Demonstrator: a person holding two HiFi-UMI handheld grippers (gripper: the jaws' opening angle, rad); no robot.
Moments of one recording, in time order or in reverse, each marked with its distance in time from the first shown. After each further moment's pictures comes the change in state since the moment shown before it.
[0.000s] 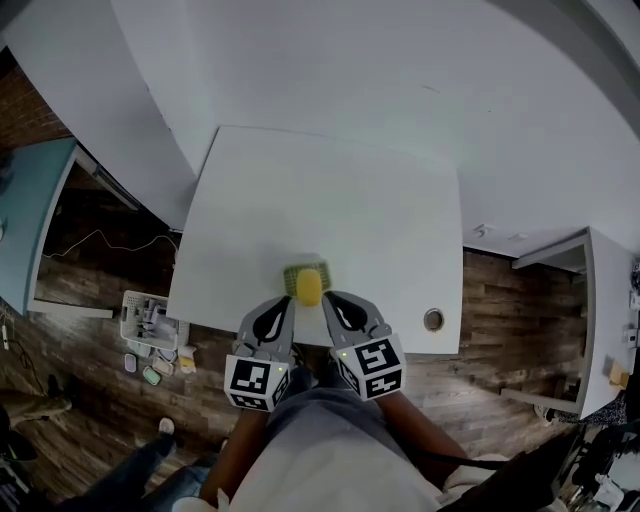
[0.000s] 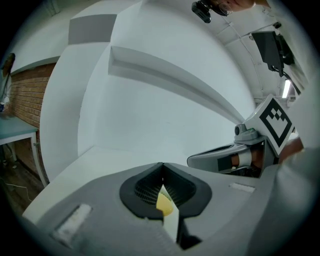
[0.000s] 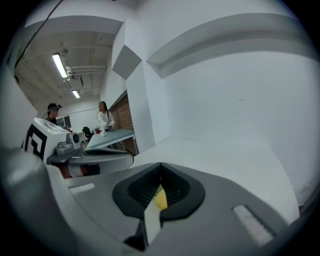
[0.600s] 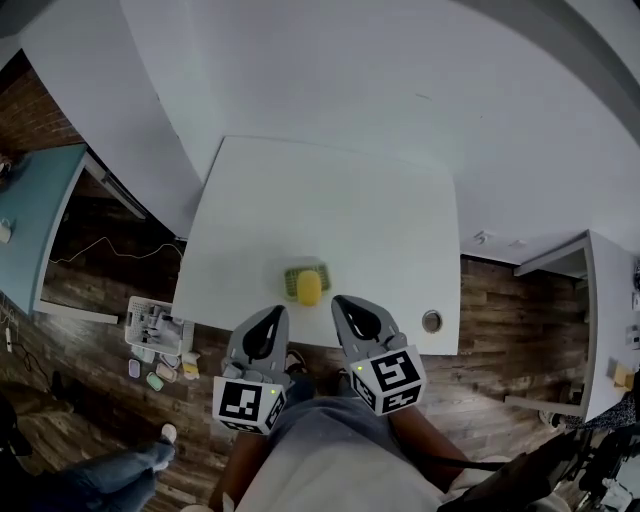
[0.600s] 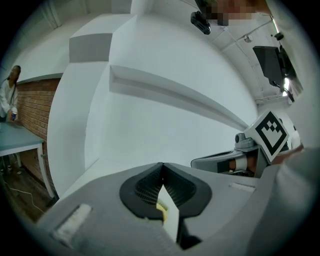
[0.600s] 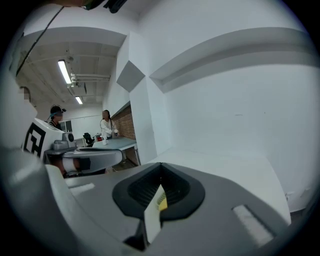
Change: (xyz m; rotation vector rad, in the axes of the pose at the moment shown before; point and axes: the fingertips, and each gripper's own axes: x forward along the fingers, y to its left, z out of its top) left arm -0.050 -0.020 0.059 0.029 -0.094 0.048; right arm -0.051 0.009 0.041 -0.012 -0.107 0.003
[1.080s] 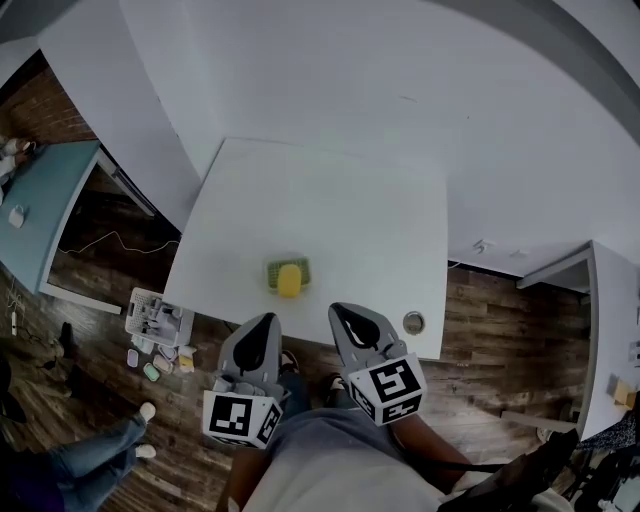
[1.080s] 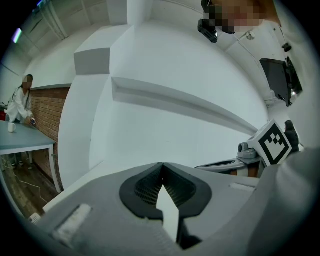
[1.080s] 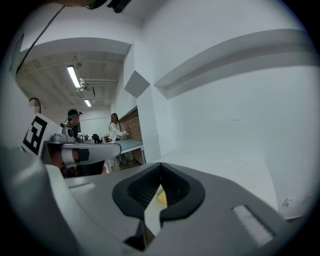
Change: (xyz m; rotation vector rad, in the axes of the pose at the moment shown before) left arm -0.023 -0.070 0.028 -0.030 -0.042 0.120; right arm -0.069 -0.020 0.002 -0.023 -0.026 0.084
